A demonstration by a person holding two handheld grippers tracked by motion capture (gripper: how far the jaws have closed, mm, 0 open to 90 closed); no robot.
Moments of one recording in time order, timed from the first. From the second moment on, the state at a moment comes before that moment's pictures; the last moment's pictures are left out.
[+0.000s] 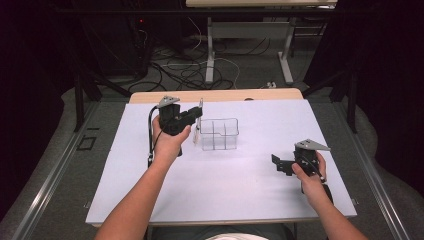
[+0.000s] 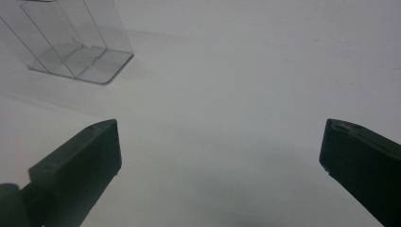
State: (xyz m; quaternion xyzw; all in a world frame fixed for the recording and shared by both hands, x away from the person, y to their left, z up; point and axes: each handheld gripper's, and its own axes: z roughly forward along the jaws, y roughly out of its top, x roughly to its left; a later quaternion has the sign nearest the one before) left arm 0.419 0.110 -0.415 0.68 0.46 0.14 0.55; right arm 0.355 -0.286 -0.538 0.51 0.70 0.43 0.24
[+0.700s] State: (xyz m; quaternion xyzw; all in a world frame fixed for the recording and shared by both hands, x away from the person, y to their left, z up) left arm 0.454 0.095 -0.408 0.64 0.47 0.21 0.57; right arm 0.355 -0.288 -0.541 0.52 0.70 0.42 0.24
